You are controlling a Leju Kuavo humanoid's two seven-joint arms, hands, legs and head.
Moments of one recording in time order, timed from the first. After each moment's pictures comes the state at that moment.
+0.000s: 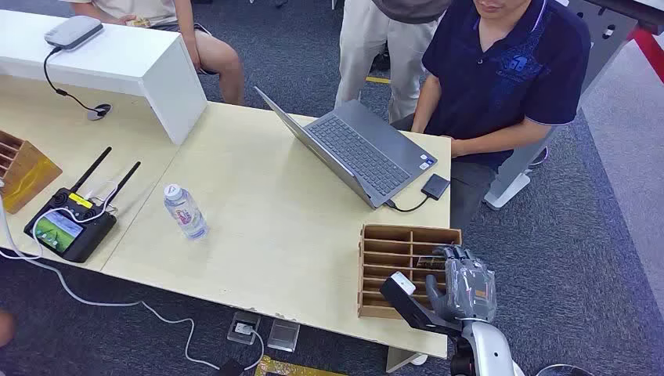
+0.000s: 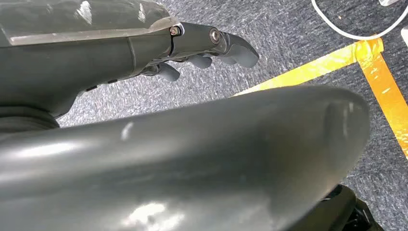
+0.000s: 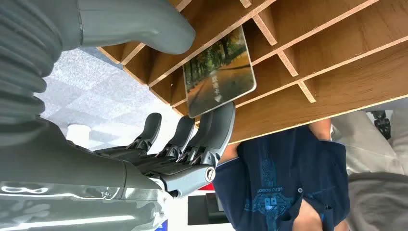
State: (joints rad) left arm -0.12 0.08 -1.32 -0.24 0.91 0.24 -0.04; right arm -0.15 -0.26 0.71 -1.51 1.02 -0.28 0.48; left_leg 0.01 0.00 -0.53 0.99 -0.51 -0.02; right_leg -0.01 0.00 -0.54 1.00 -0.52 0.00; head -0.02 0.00
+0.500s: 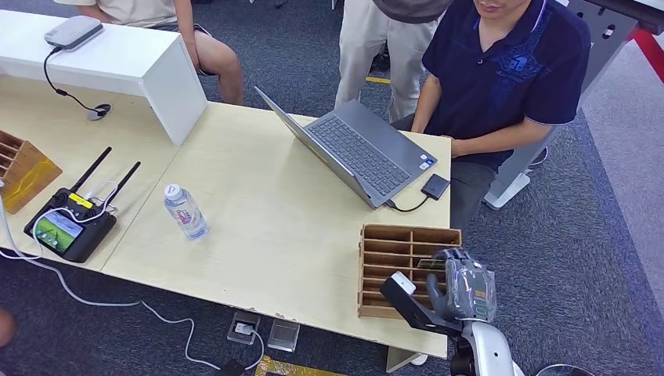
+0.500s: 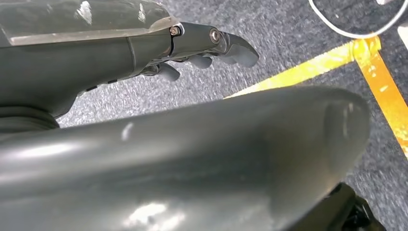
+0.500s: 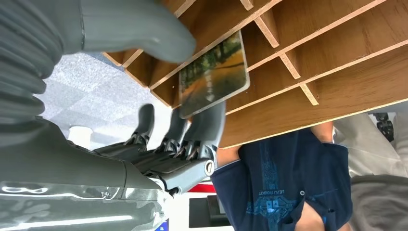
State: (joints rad) left arm -0.12 0.08 -1.32 -0.24 0.90 0.22 -0.06; right arm -0.15 -0.26 0.71 -1.51 1.01 -0.28 0.49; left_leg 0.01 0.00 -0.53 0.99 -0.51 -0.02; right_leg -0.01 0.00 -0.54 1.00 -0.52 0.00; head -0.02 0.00
